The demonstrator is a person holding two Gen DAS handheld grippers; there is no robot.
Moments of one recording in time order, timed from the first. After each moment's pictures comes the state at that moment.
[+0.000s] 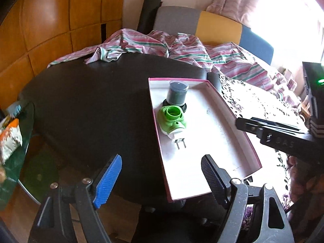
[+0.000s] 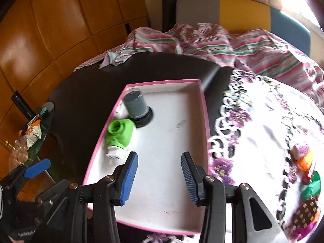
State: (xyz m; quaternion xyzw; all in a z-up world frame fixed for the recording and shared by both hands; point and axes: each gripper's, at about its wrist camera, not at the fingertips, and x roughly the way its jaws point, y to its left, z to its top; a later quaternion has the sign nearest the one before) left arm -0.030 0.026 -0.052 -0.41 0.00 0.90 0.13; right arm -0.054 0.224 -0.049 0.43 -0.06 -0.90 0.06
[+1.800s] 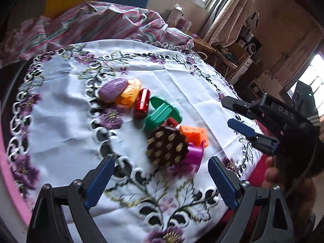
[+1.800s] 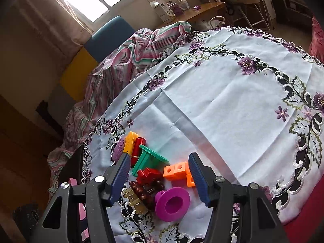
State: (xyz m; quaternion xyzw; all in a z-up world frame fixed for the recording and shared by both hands) left arm 0.004 0.378 -0.066 -0.47 0.07 0.72 0.50; right arm 0.153 0.549 -0.054 0.27 -0.43 -0.82 -0.27
